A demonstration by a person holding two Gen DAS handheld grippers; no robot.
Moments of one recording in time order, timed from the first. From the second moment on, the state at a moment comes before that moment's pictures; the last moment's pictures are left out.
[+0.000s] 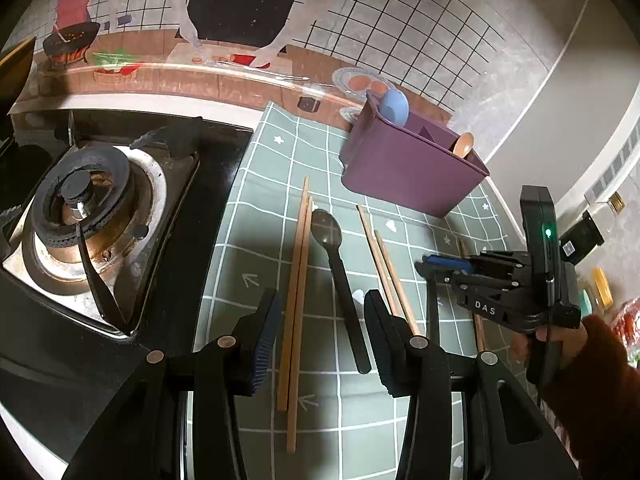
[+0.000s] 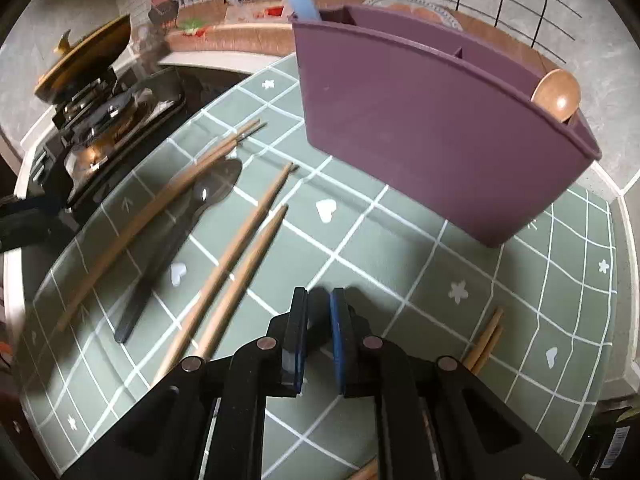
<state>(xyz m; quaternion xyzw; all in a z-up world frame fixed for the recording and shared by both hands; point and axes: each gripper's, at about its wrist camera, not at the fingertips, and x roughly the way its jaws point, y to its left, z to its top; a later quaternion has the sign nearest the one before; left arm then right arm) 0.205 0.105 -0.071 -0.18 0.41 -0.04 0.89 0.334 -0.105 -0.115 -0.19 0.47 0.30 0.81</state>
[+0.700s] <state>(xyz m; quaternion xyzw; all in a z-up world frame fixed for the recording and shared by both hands) 0.202 0.107 -0.068 -0.19 0.40 -0.08 0.89 0.188 -0.111 -0.090 -0.32 0.44 0.47 0.70</state>
